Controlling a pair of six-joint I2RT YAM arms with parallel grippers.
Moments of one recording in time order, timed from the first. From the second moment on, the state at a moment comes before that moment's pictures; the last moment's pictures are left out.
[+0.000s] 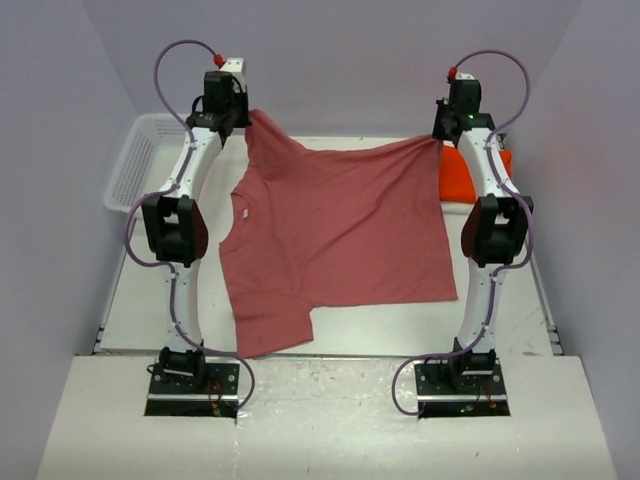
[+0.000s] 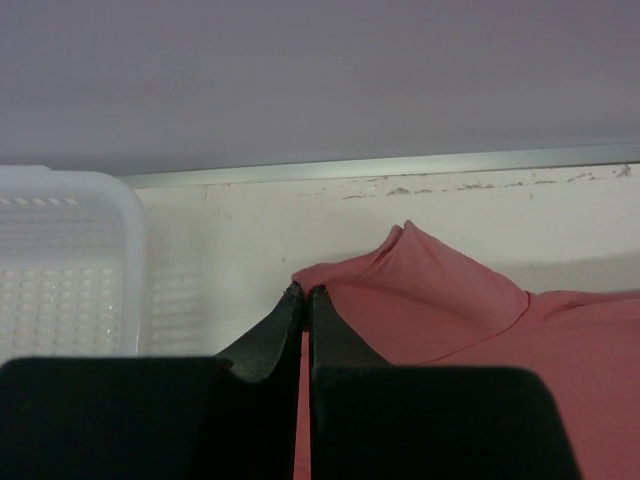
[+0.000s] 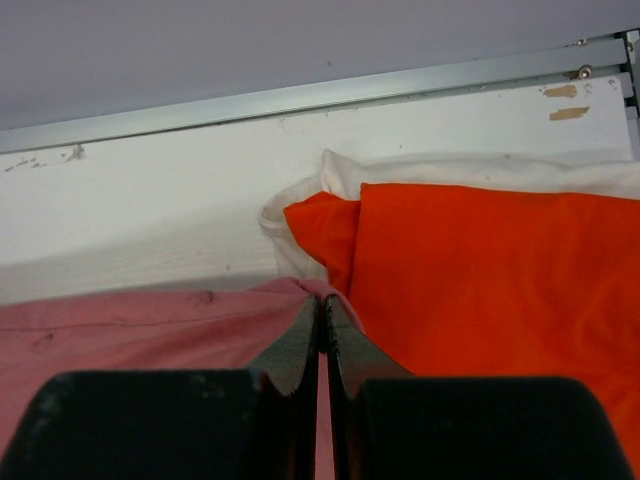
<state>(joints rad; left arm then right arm) -0.12 2.30 2.27 -0.43 -0.01 -0.09 0.02 2.26 2.22 -0.60 0.12 0.12</state>
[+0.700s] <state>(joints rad) -0.13 2.05 1.89 -0.47 0.04 -0.18 0.02 2.14 1.92 -0.58 0.10 0.16</state>
